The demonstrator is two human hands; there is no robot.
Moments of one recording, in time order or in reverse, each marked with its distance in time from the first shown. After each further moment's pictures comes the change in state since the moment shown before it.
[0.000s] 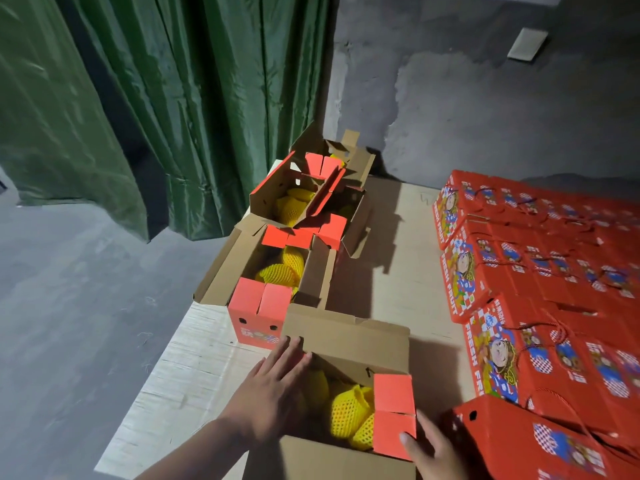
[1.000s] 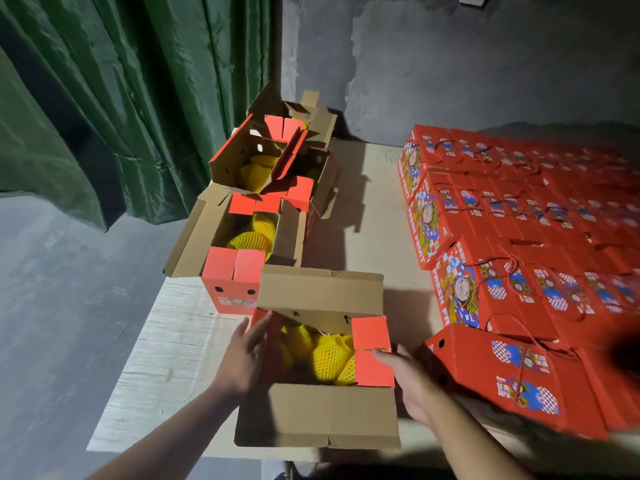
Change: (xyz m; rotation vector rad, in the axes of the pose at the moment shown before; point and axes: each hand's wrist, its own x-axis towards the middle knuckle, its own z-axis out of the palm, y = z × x) left_hand -0.011 0.002 0.019 -0.907 0.213 -0.313; right_hand 0.008 -0.032 0.013 0.642 -0.035 0.514
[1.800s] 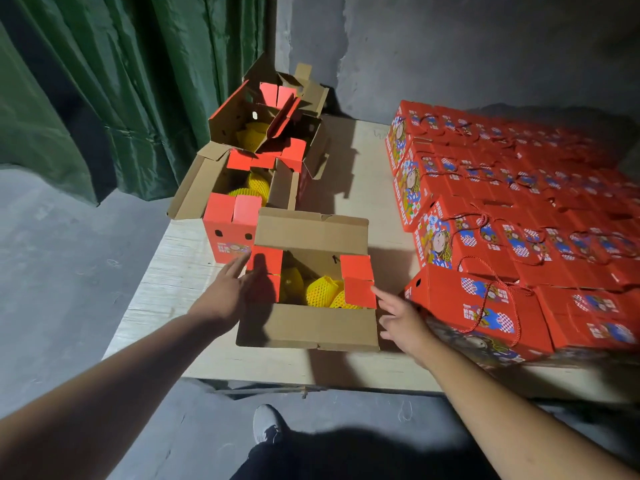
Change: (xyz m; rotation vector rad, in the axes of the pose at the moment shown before) left_hand -0.034 -0.002 -0.038 0.741 -0.168 0.288; right_hand -0.064 0.033 -0.017 -0.290 -0.022 -0.364
